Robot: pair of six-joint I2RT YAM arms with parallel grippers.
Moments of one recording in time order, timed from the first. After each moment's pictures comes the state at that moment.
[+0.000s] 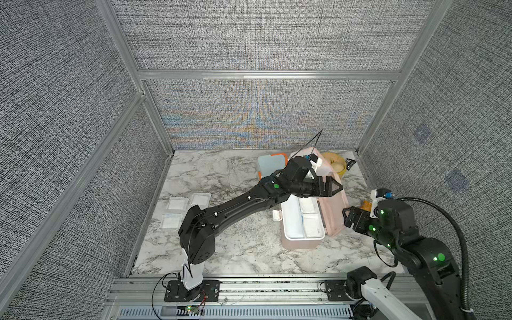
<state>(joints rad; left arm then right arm) -1.02 1.87 1.70 -0.23 0.37 -0.86 0.33 0.66 1.12 -1.23 0.24 0.58</state>
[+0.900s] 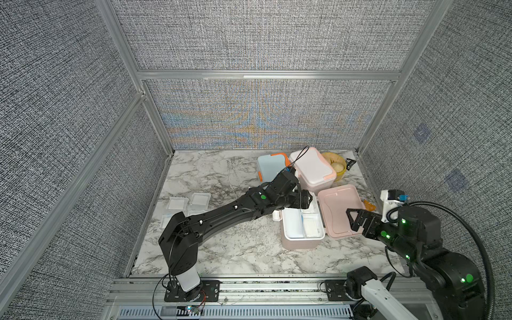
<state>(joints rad) -1.01 1.72 1.46 -0.38 0.06 -0.72 0.33 0.61 1.21 -1.21 0.04 0.49</state>
